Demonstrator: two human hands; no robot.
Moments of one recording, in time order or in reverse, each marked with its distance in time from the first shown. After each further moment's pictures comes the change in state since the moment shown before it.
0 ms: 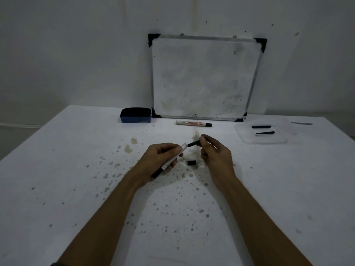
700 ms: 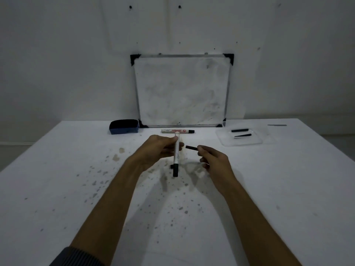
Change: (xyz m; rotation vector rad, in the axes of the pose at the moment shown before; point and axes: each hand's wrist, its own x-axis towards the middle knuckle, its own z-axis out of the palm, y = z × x) left_hand 0.024 0.060 0.049 0.008 0.016 -0.108; right_hand -0.016 -0.031 -0.058 -0.120 -0.013 0.078
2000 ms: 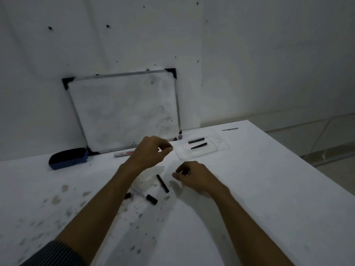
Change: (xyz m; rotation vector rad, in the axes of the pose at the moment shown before) left_hand 0.089 0.031 0.110 1.041 0.009 0.609; right_hand 0.038 -0.021 -0.090 -0.967 -0.074 -0.057
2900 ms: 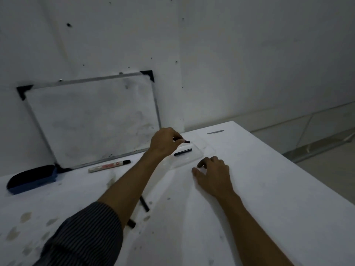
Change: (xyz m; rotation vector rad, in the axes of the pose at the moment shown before) left_hand 0.122 0.039 0.087 0.068 0.023 -0.005; right_hand 0.026 0.094 -0.042 -0.217 0.488 0.104
